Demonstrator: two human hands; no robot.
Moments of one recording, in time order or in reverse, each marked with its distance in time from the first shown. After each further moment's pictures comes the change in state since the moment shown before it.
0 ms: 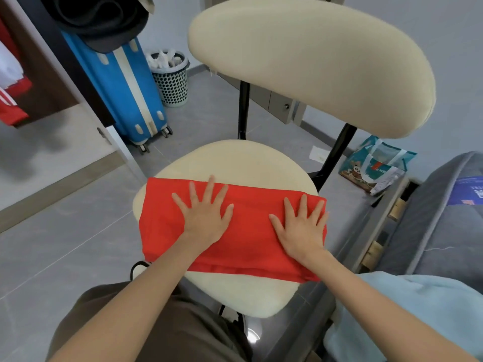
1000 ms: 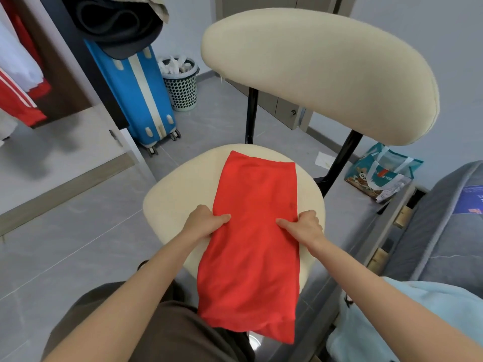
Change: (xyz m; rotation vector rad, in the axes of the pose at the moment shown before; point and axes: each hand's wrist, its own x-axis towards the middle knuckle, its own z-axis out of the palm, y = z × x) left_hand -0.008 -0.015 -0.021 -0.857 -0.276 -0.436; right_hand 0.020 0.003 -0.009 0.662 -0.141 0.297
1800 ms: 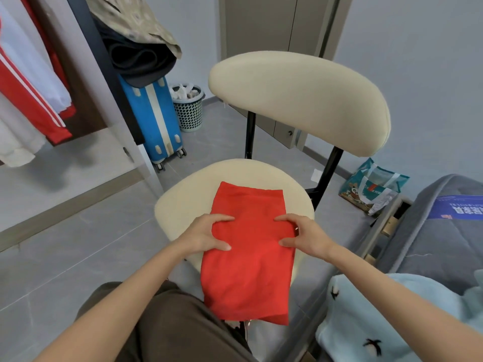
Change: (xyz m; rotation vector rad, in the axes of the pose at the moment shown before) left_hand -0.071 -0.012 -0.026 0.233 -0.181 0.577; right_hand -0.067 0.007 -0.054 -0.128 -0.256 -0.595
